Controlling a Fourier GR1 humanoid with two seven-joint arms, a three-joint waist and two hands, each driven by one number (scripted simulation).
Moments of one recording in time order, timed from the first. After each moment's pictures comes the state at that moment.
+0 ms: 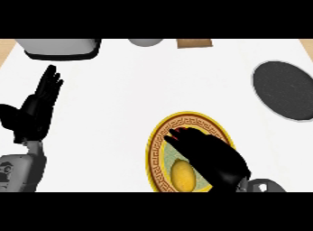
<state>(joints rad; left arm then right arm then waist) -0.22 0.23 0.07 -1.47 0.05 0.09 0.07 -0.26 -0.29 0.60 -1.87 0.62 0.62 0.46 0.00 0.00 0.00</state>
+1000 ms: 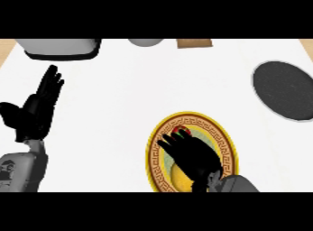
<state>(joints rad) -0.23 0.20 0.10 -1.45 0.02 0.06 0.06 -0.24 -0.14 0.63 -1.64 0.88 0.64 0.35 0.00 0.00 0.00</state>
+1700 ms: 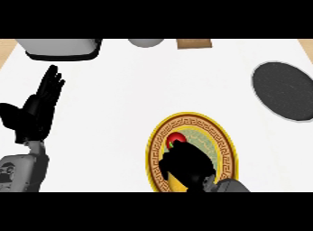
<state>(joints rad) -0.22 0.18 0.10 -1.49 0.00 0.06 0.09 -0.23 -0.12 0.66 -1.60 0.97 0.61 0.17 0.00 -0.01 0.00</state>
